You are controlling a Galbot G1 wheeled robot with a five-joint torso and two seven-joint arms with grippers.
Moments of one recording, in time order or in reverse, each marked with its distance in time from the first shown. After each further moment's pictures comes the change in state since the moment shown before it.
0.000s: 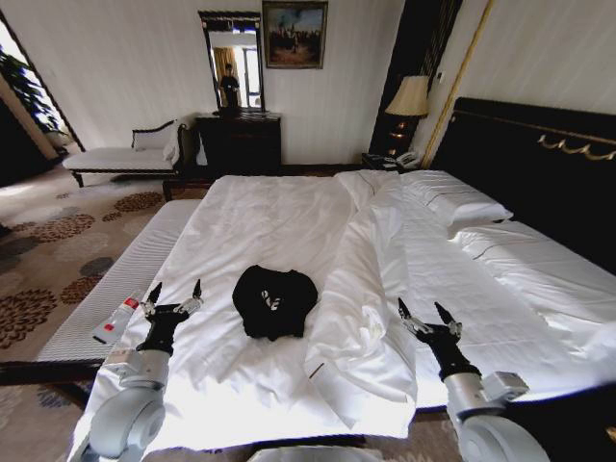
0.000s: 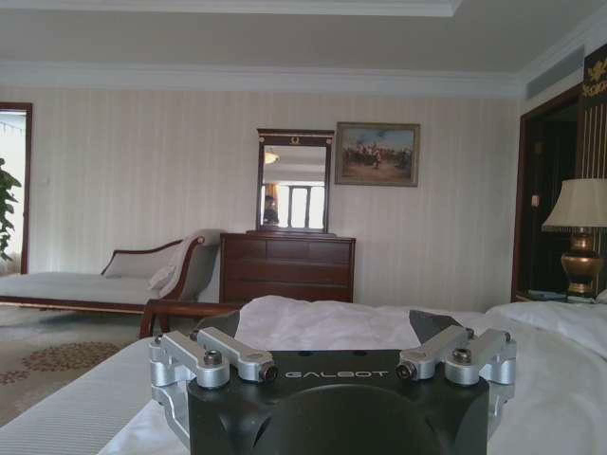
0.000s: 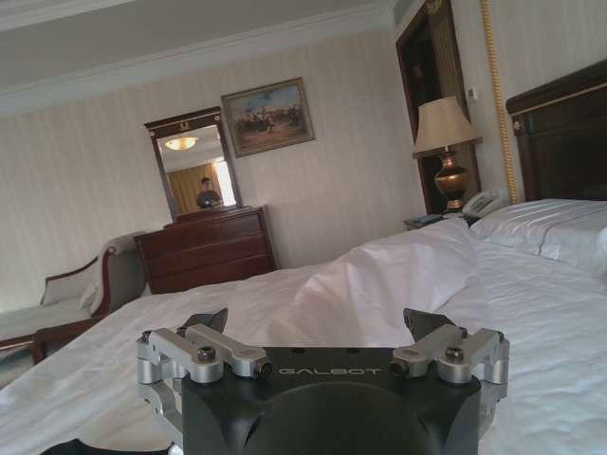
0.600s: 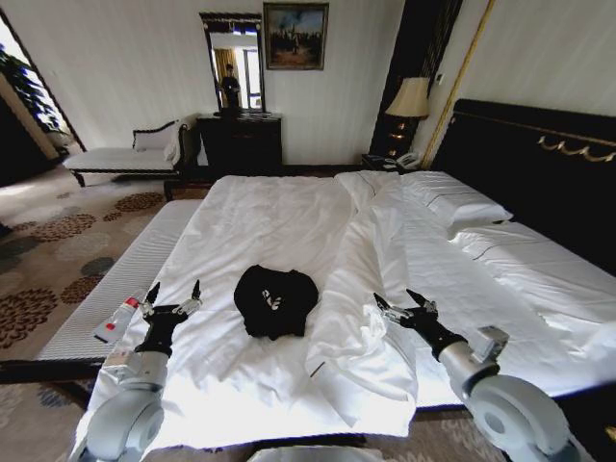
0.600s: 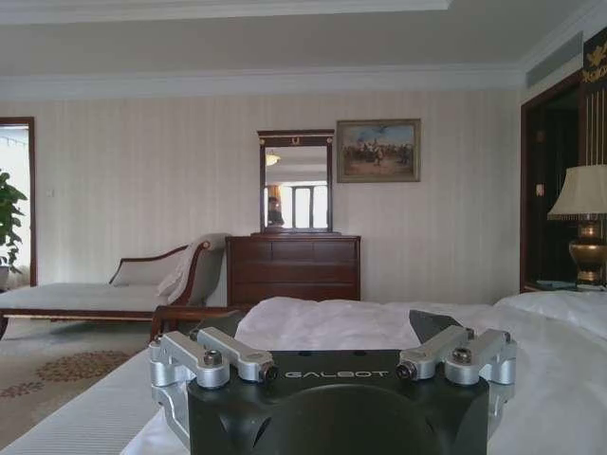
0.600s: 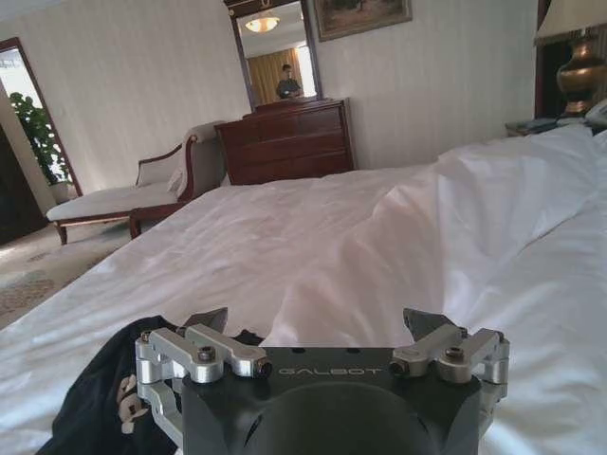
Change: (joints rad) left arm 0.001 -0.003 -0.002 0.003 0.048 0.010 -0.007; right arm 0.170 -0.383 -0.088 -0.075 0.278 -0.235 0.096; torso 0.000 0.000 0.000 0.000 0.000
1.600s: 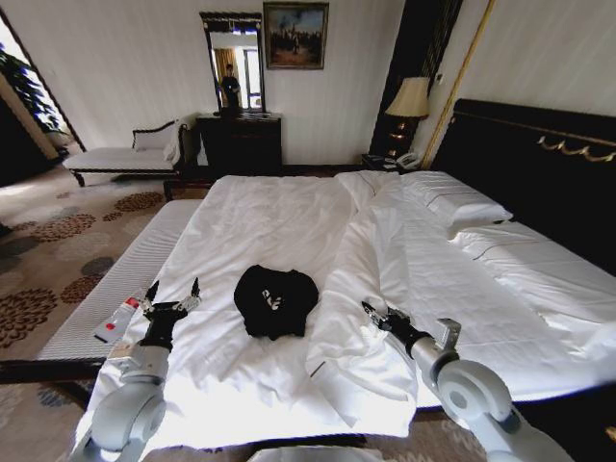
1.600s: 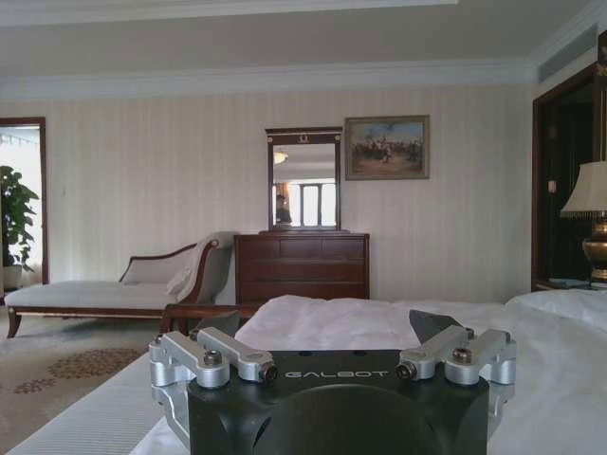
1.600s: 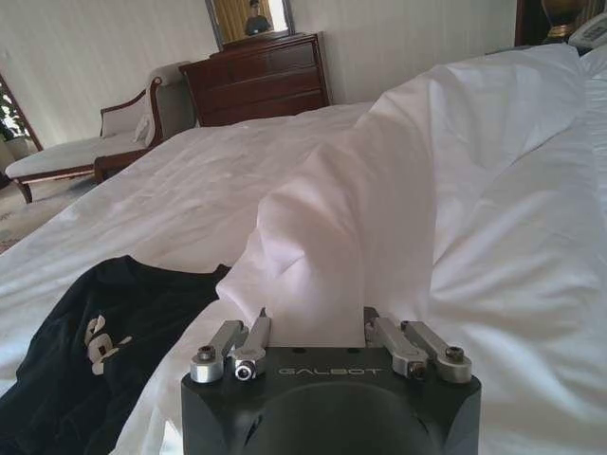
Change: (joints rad) left arm -0.035 0.007 0.006 0.009 -0.010 0.028 -0.022; right arm 0.076 0.051 -0.157 -0.104 -0.079 -0.049 0.078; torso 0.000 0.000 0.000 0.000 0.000
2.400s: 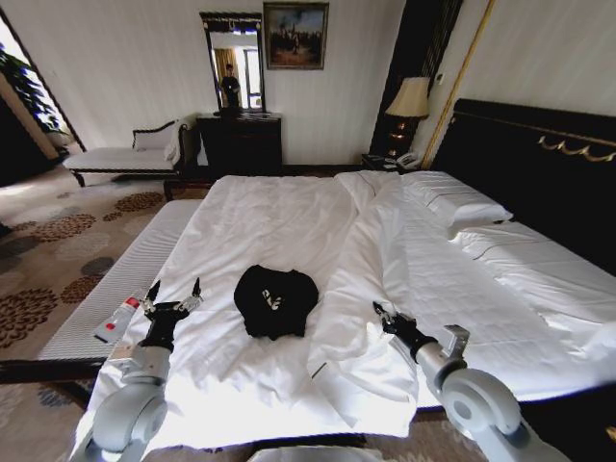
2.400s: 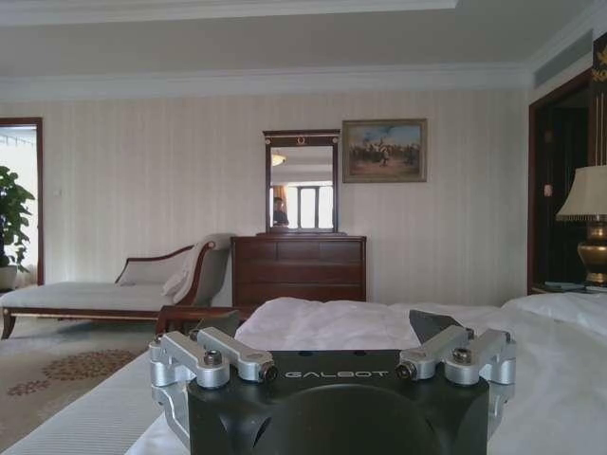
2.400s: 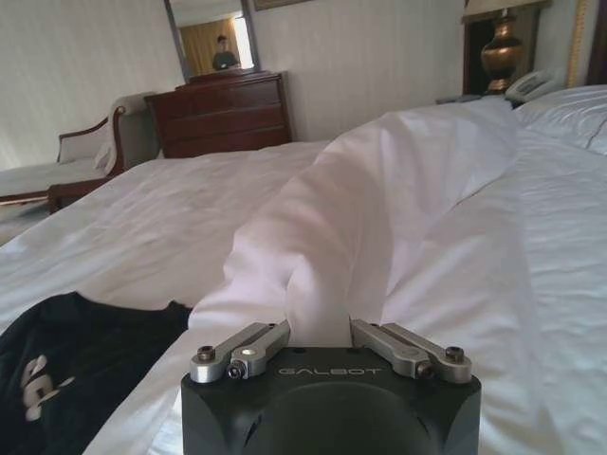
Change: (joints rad) left arm -0.002 -0.007 0.006 0.003 0.004 -0.010 0.009; right arm -0.055 0.059 0.156 0.028 -0.050 0.017 -0.025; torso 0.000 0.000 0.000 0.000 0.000
